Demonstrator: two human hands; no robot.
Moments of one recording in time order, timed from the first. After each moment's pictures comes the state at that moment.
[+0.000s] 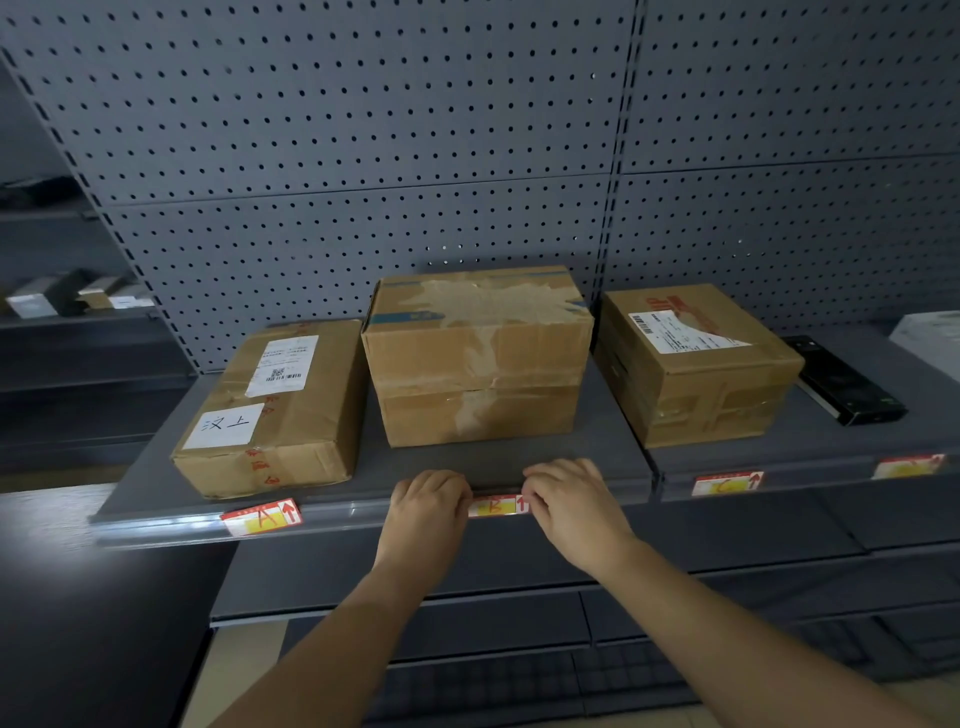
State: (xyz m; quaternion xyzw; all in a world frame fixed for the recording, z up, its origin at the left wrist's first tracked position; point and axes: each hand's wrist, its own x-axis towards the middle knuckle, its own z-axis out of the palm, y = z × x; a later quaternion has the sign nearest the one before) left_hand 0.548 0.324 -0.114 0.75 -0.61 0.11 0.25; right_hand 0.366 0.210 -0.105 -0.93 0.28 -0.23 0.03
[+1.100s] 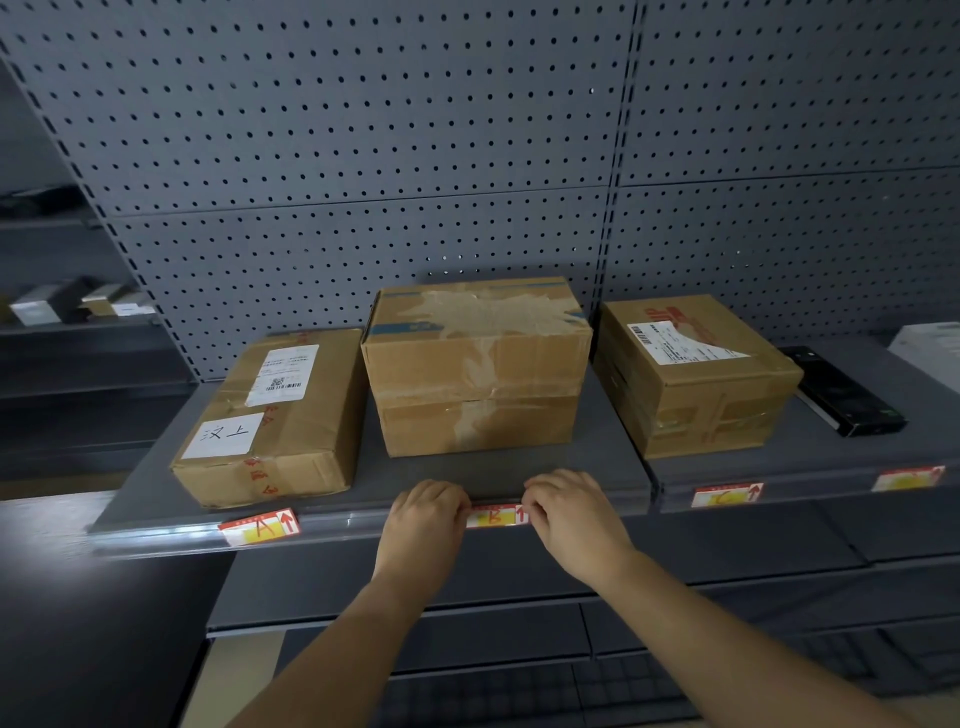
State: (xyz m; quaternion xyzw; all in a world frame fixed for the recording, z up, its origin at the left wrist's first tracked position) left_hand 0.548 0.323 -0.110 0.75 -0.60 0.09 0.25; right_hand 0.366 0.209 -0.100 -0.93 0.29 -0.20 0.07
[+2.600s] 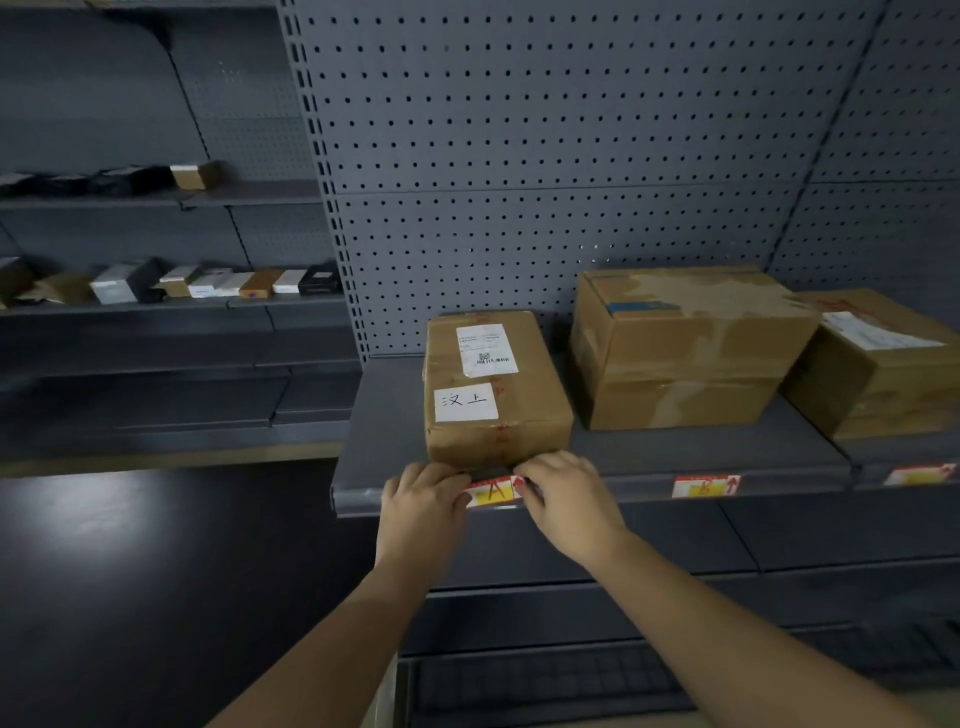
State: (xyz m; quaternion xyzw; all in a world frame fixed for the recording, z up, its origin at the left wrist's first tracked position) left_hand 0.772 0.492 -0.103 0.78 -0.56 0.12 0.26; right_hand 0.603 0.378 -0.079 -0.92 0.31 -0.21 0.07
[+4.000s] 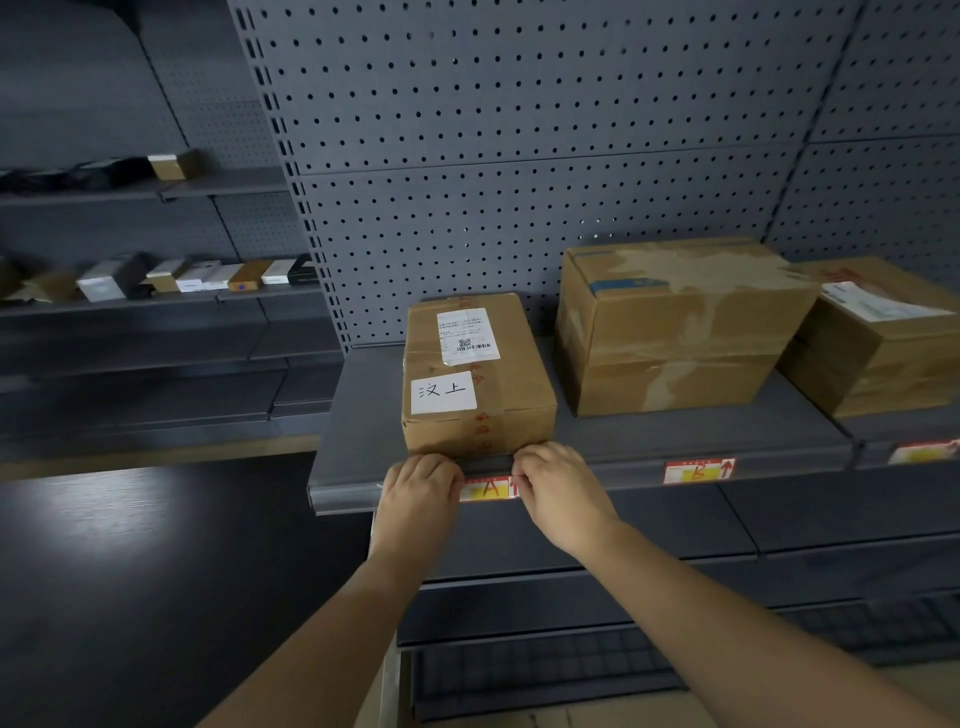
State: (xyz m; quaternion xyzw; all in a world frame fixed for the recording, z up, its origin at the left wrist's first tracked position) left_hand 0.767 0.471 -0.116 0.75 -0.59 0.13 0.26; right_hand 0.596 0.362 -0.094 -0.93 0.29 -0.21 0.07
